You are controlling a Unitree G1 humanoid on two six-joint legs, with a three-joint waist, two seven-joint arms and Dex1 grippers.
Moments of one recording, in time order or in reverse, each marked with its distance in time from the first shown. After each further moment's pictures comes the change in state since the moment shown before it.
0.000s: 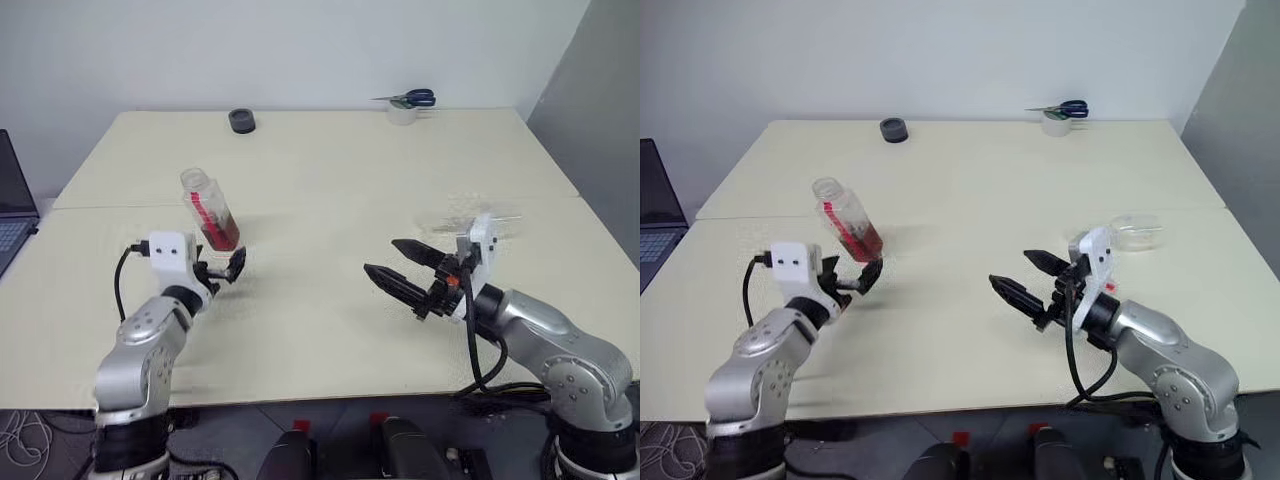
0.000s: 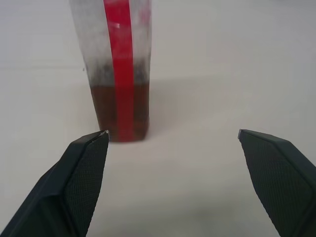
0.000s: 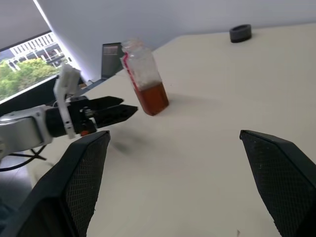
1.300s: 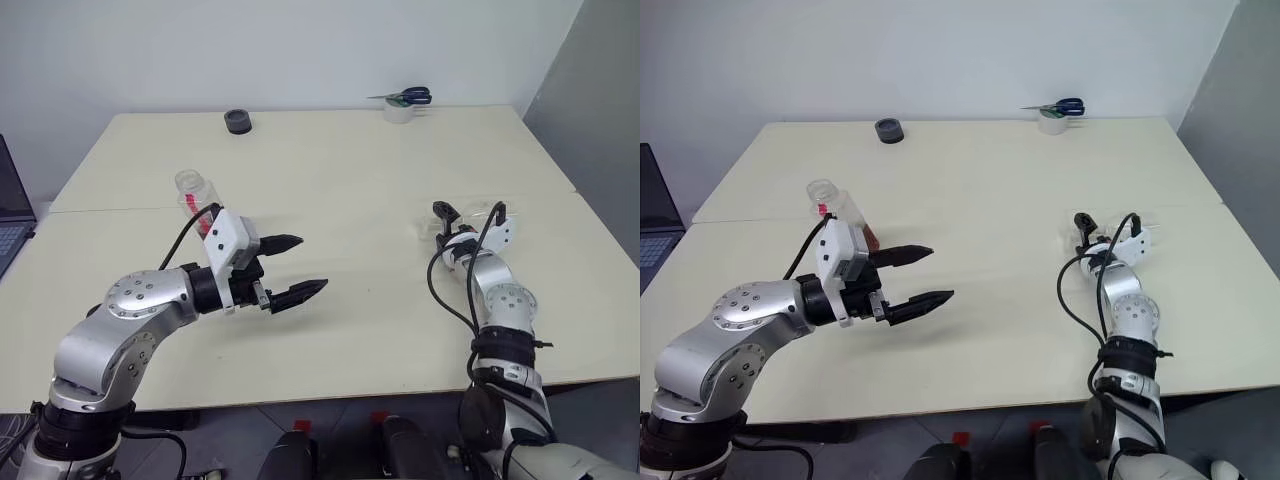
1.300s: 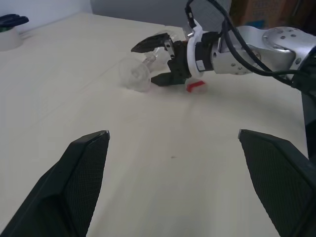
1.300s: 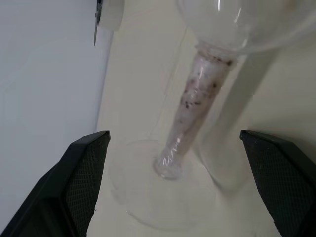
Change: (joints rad) left arm -0.201 0.329 -0.203 -0.130 -0.263 -0.012 -0.564; right arm -0.549 0.360 -0.461 1.105 0.188 -0.386 -0.571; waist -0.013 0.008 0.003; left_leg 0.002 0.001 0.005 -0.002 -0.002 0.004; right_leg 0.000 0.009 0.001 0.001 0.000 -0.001
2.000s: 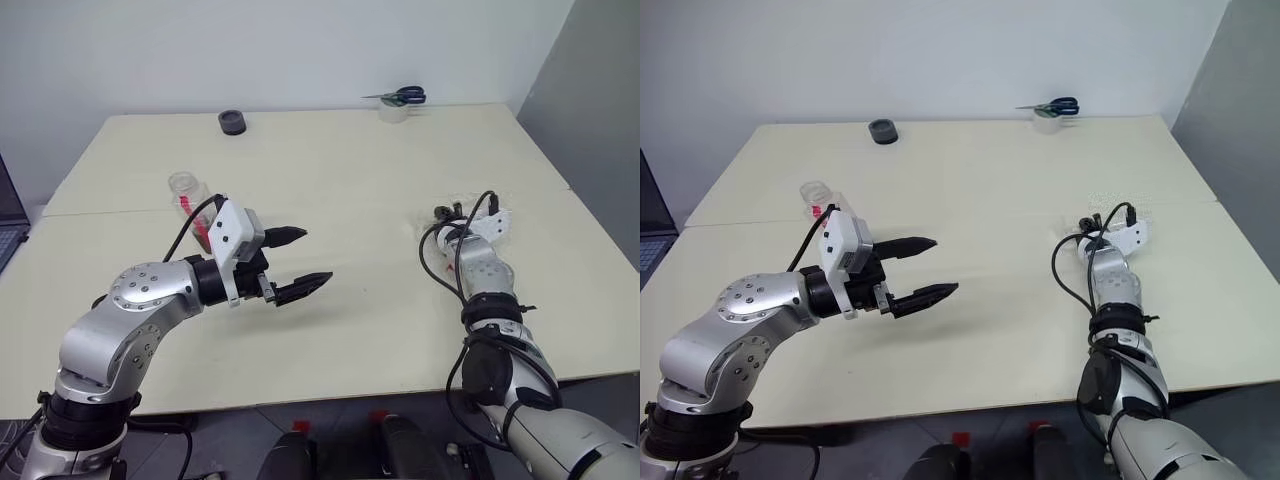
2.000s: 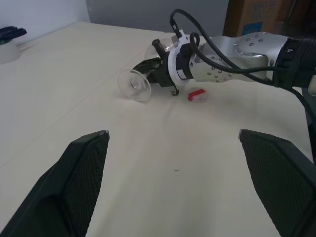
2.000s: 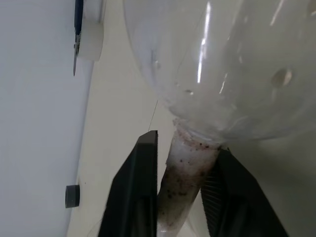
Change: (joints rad) left arm -0.039 -0.010 -0.016 0.007 0.007 0.004 0.020; right arm -0.165 -0.024 -0.054 0.311 -0.128 -0.153 0.090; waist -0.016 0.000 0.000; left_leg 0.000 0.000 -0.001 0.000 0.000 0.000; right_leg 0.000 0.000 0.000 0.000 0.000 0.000
